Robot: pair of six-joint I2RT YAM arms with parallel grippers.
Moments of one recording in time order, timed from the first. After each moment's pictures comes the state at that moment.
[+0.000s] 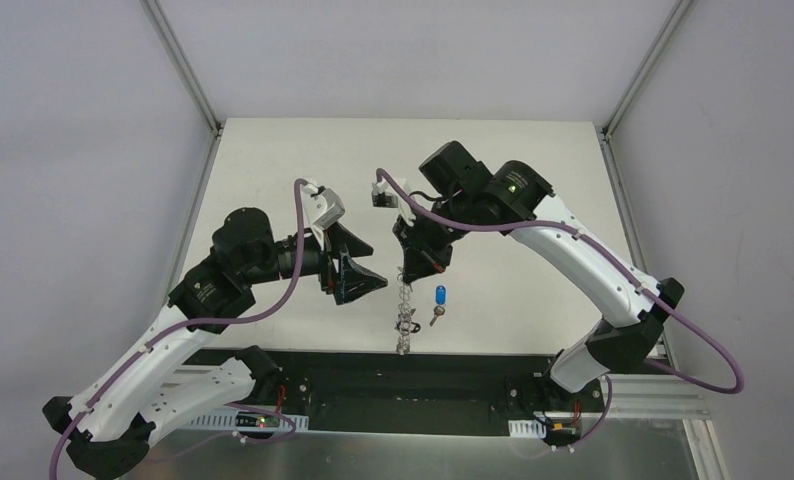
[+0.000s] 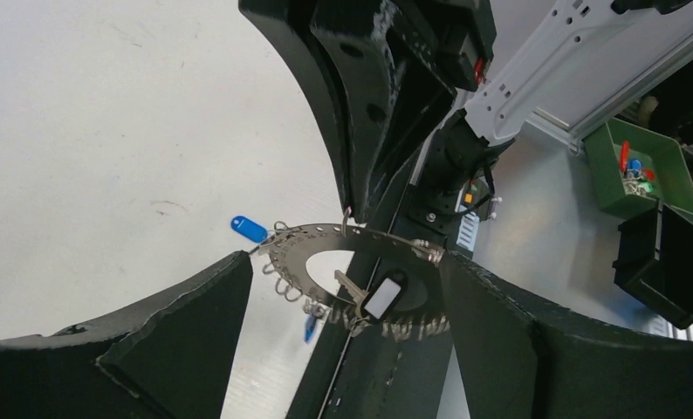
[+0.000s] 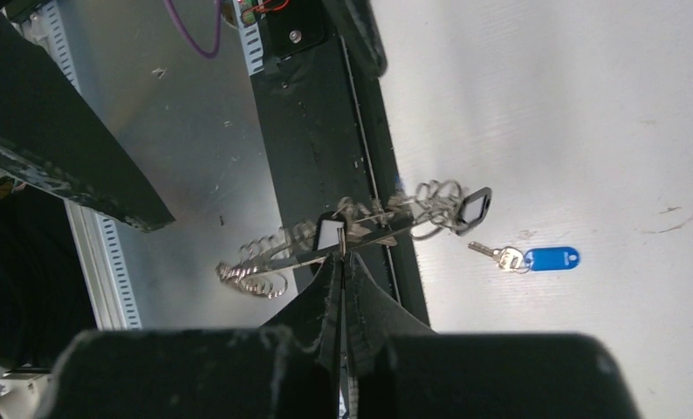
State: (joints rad) left arm -0.73 0.76 1.00 -0.38 0.50 -0.24; right arm 0.91 1.57 1.85 -1.28 -0.58 -0.14
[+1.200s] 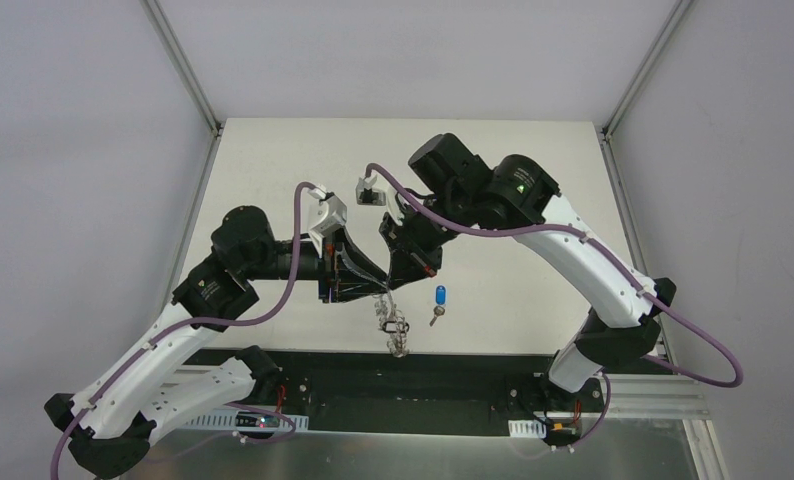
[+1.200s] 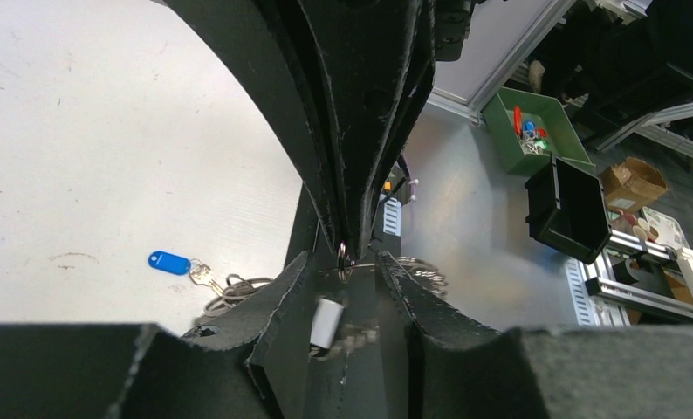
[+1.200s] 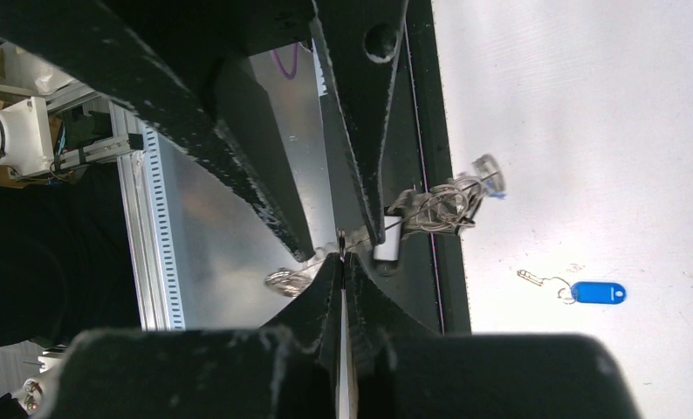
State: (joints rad) left arm -0.73 0.78 0.99 -0.28 0.75 -0.30; right arm 1.02 1.64 2.11 -1.38 -0.61 -0.05
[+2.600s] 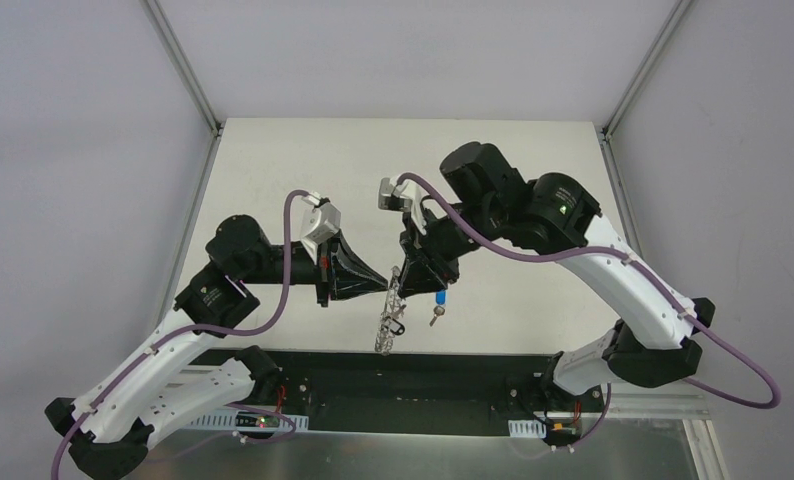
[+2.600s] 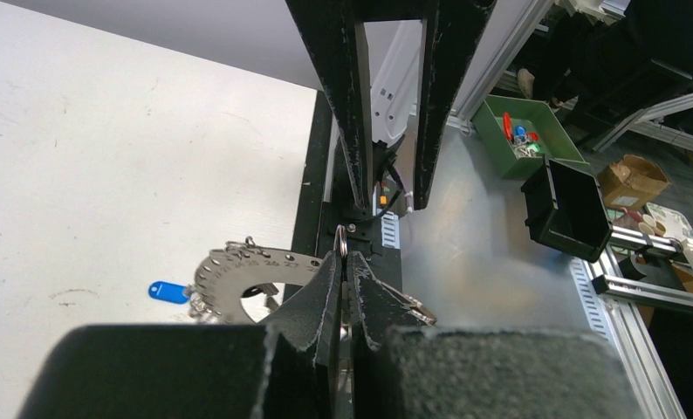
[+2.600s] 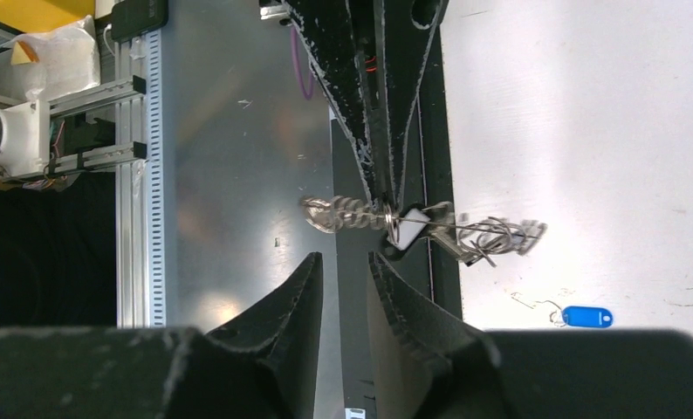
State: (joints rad) left arm -0.73 0.73 0.92 -0.14 0.79 -0.32; right arm 1.03 1.47 1.98 -1.26 -0.61 -0.05
